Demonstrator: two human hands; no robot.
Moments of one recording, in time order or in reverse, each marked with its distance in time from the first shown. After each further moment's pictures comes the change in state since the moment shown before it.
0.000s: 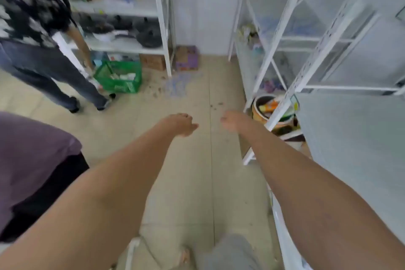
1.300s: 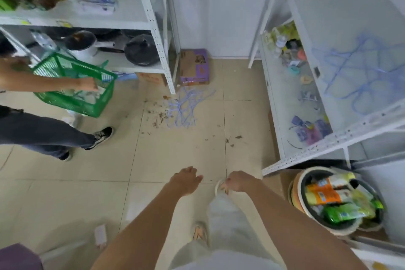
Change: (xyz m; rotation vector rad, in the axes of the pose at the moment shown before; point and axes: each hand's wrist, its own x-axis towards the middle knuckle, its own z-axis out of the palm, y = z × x) left_hand 0.505 -0.168 -0.128 -0.297 -0.293 -0.095; right_hand 0.551 0.003 -0.091 0.051 -0.584 0.138
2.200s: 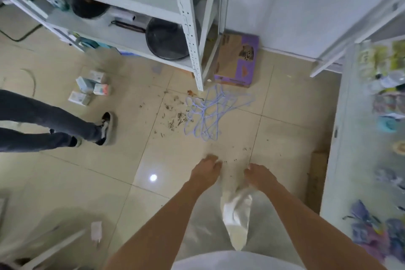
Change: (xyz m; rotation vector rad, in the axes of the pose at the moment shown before) left_hand 0.353 -0.050 -0.237 -0.581 0.105 -0.153; right_hand 0.345 -0.095 -0.310 -0.024 -0.036 0.075
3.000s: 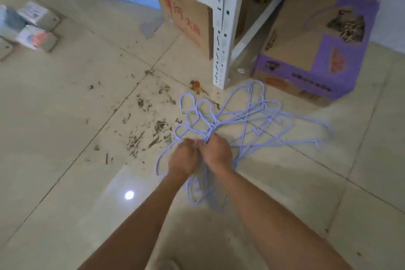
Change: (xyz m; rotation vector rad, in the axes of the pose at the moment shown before) left_hand 0.645 -0.292 0.129 -0.257 0.532 -0.252; right_hand 0.708 -0.205 0.126 0.155 0.392 -0.330
